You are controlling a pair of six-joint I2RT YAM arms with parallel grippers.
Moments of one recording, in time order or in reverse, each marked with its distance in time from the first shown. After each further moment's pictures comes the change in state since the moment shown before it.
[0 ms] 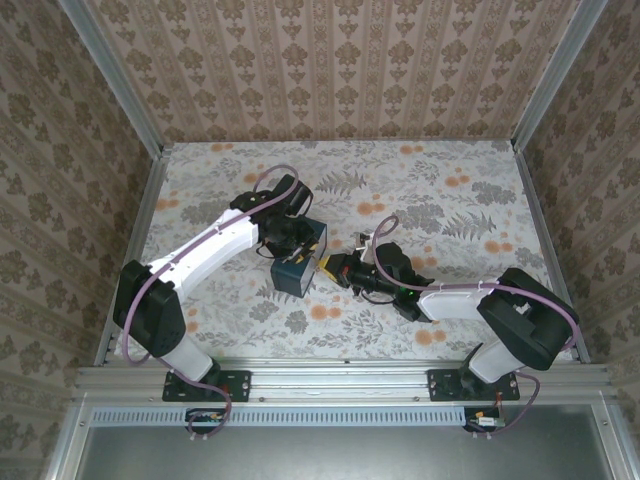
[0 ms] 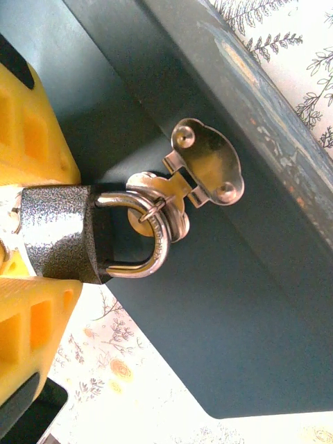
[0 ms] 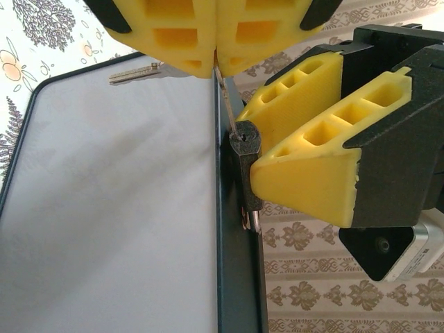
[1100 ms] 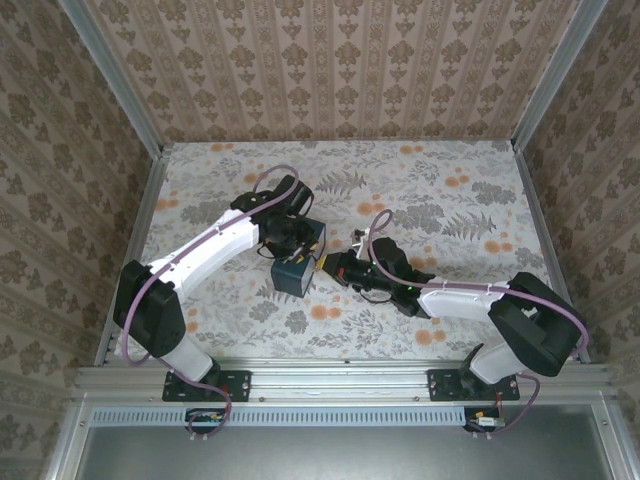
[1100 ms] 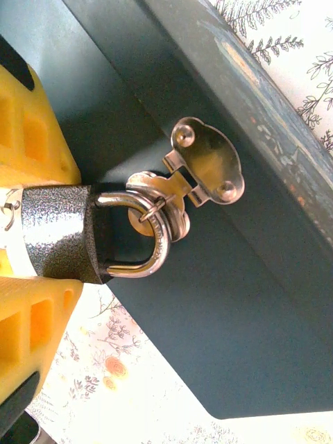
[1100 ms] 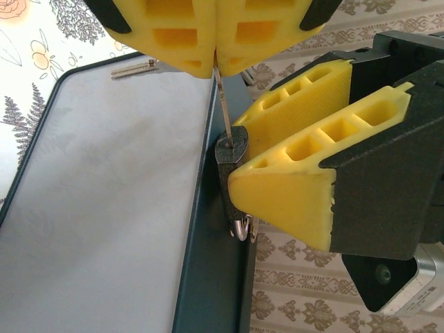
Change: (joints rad) left arm -0.007 0.000 0.001 0.000 -0.013 -0.025; right arm 0.021 -0.047 0.071 -0.188 0.023 -0.178
